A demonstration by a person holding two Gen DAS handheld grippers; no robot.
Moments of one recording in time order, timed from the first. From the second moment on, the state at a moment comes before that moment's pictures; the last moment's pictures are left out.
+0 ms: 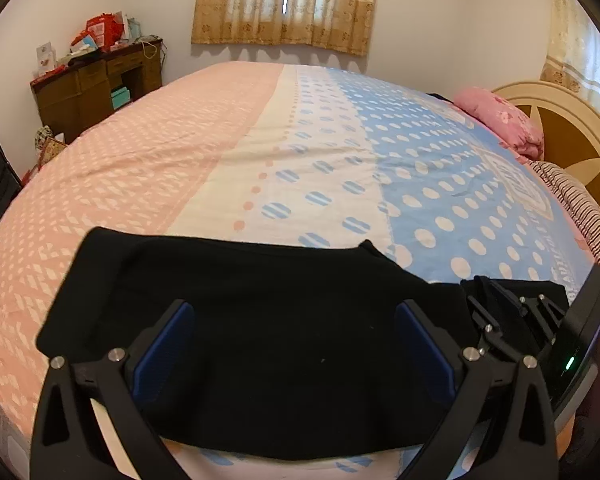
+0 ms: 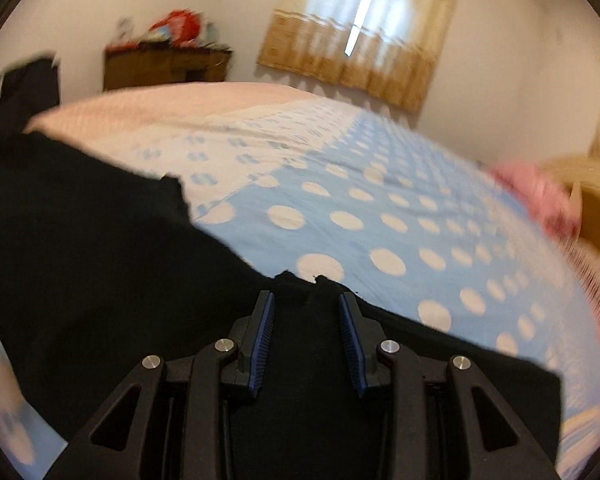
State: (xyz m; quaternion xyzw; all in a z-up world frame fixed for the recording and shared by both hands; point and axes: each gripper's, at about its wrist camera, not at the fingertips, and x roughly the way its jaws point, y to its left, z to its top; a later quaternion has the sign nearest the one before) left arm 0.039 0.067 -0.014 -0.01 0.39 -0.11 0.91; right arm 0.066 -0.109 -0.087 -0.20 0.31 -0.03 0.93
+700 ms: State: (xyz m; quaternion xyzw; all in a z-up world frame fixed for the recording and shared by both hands) left arm 0.034 0.220 -0.052 -0.18 0.37 0.05 0.91; right arm -0.003 -0.105 -0.039 -0.05 0.26 0.11 0.96
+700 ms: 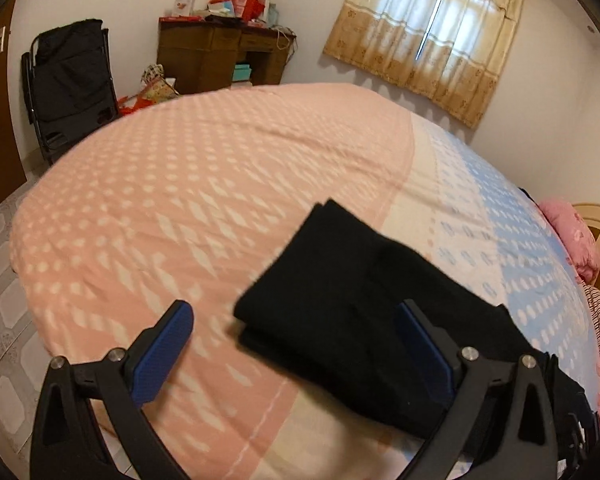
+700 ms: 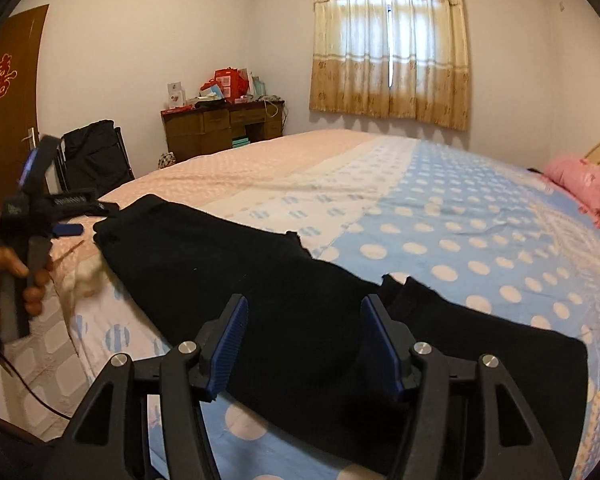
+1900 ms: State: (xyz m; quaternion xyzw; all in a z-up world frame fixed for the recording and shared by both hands) left arm -0.011 -0.093 0.045 -0.01 0.25 -0.32 0.91; right arm -0.100 -0.348 -0.002 0.21 0.21 -0.17 0.94
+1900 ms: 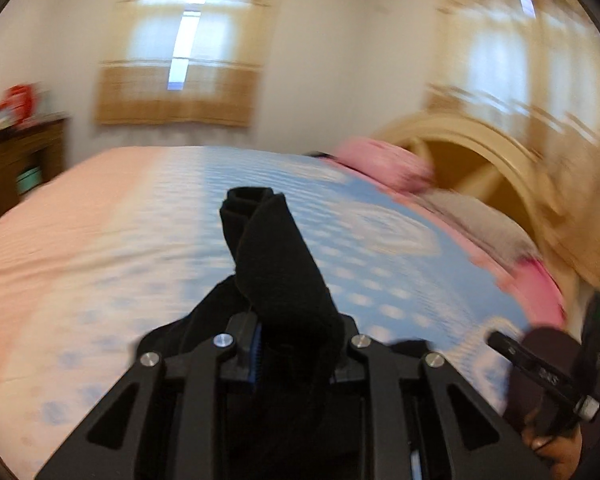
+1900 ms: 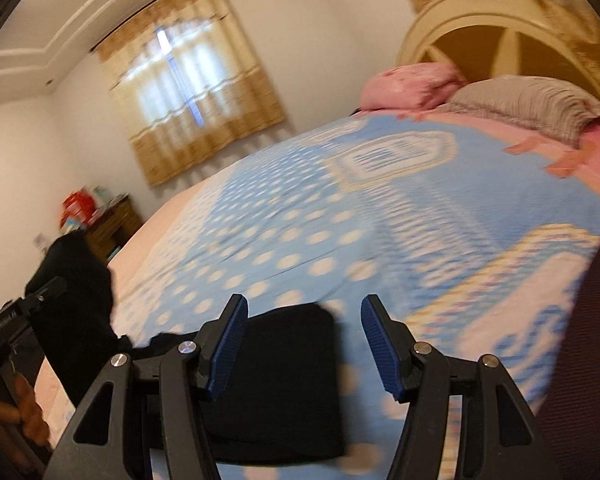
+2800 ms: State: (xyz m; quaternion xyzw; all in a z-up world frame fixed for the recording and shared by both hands) left arm -0.035 -0.075 0.000 0.07 0.31 -0.31 0.89; right arm -0.089 -0.313 -0.005 0.10 0.26 -0.11 0.95
